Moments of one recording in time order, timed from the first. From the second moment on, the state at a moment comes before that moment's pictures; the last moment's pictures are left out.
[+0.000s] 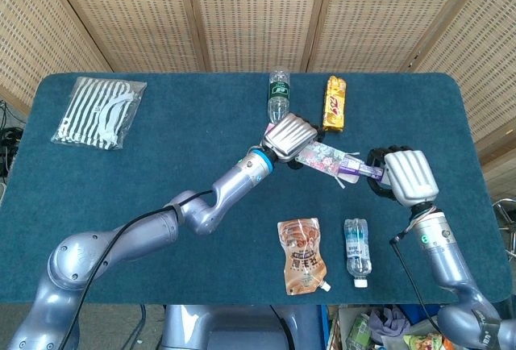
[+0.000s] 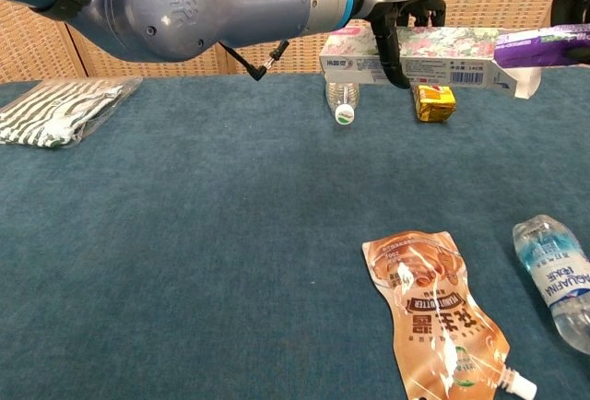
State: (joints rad) left arm -1.47 -1.81 -0.36 -0.89 1.06 0.57 0.14; right arm 0.55 -1.10 0.24 -1.81 -1.15 1.15 -0.27
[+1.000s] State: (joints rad) left arm -1.39 -1.95 -0.46 -0.83 1.05 0.58 -0.29; right arm 0.59 -1.06 0.21 -1.82 -1.19 1.16 -0.51
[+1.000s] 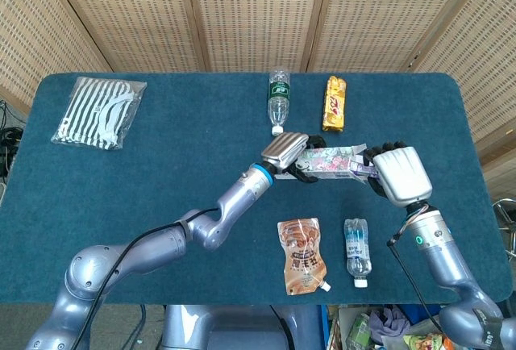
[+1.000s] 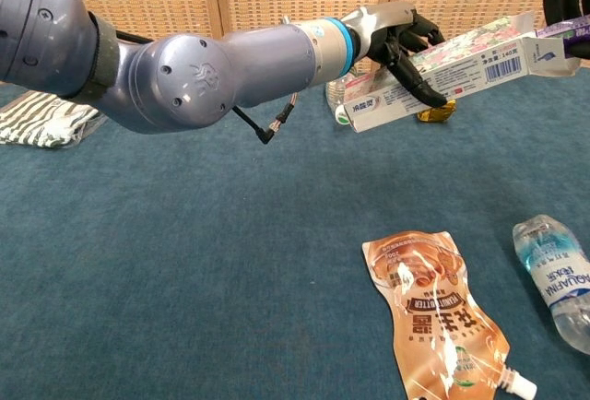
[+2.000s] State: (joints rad) left arm -1.35 -2.15 -0.43 -0.60 1.31 0.83 -0.92; right arm 0.63 -1.00 0.20 -1.82 -1.29 1.19 -0.73
